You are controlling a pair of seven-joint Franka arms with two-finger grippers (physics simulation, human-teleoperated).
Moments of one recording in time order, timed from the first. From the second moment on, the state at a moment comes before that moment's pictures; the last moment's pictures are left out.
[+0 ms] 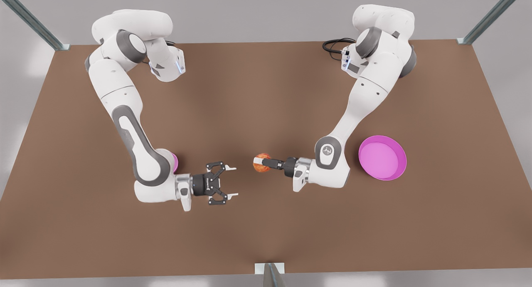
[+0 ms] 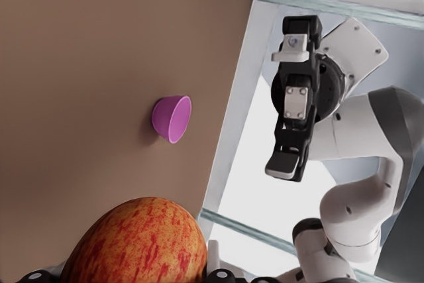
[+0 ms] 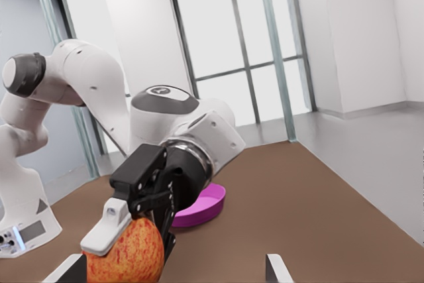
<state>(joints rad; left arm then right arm) -0.22 0.94 -0.40 -1.25 -1.17 2.02 0.20 -0.08 0.92 0.54 -1.29 1.18 1.99 -1.87</state>
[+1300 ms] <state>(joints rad) -0.24 0.97 -0.40 -1.22 -1.20 2.08 0.24 -0.01 0.97 0.60 -1.41 1.30 2.10 -2.41</state>
